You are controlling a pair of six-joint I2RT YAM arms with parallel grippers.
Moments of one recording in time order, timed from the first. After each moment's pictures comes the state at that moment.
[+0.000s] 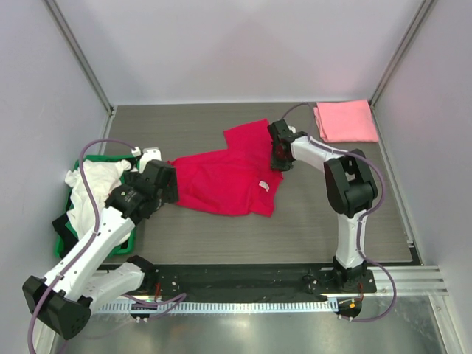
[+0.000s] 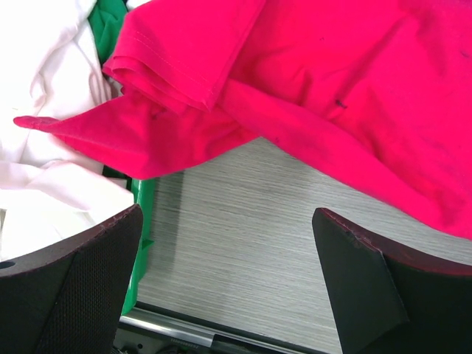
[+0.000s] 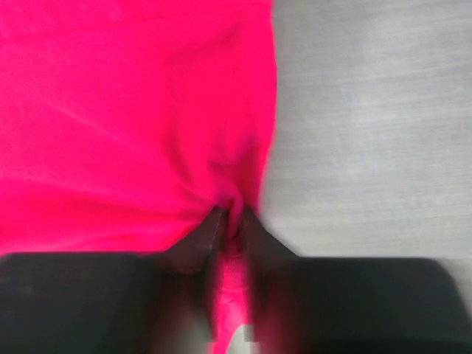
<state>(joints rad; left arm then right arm) -0.50 0.97 0.94 -0.91 -0.57 -0.47 0.41 2.04 1.46 -0.55 0.17 0.50</state>
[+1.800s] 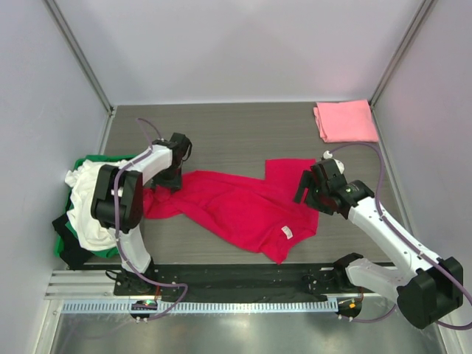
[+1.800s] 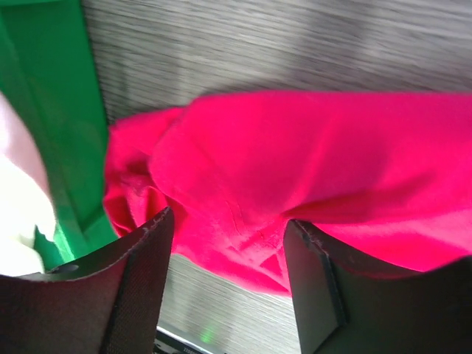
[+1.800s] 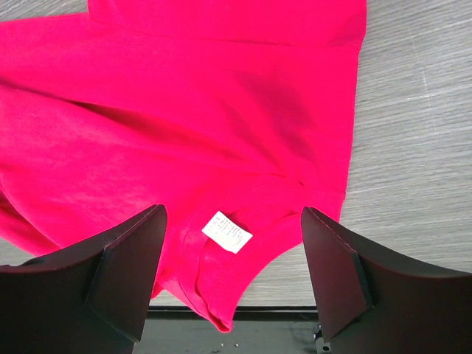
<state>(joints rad) -0.28 1.84 1.25 -0.87 -0.45 -0.34 0.42 1.04 0.82 -0.77 0.14 0.71</state>
